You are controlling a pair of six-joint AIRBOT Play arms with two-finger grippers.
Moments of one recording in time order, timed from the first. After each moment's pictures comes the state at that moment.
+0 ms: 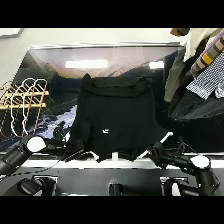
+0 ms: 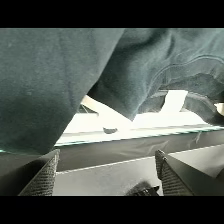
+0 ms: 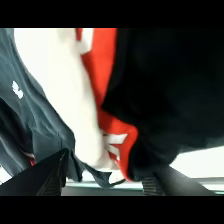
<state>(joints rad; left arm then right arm) -0.49 -0.83 0.52 0.98 -1.06 -2.11 -0.27 -0.54 0.11 -0.66 1.14 1.72</state>
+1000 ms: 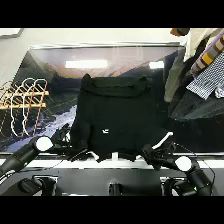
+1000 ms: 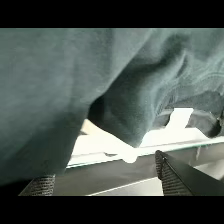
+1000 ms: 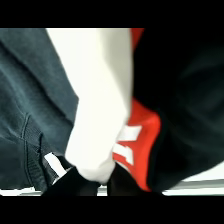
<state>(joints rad) -0.50 -0.94 0.46 0.85 -0.91 -2.00 0.22 -0.55 0.12 -0.84 0.82 2.13</state>
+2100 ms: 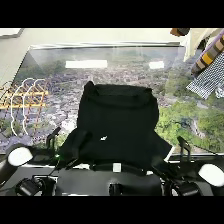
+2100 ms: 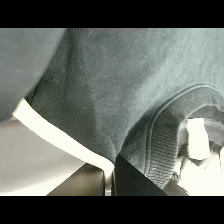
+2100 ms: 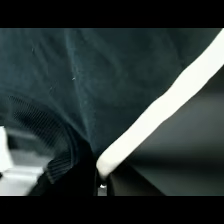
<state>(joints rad) -0.51 -0.56 0.48 0.89 -1.21 -2.19 0.22 -0.28 0.49 -1.11 1.60 2.32</state>
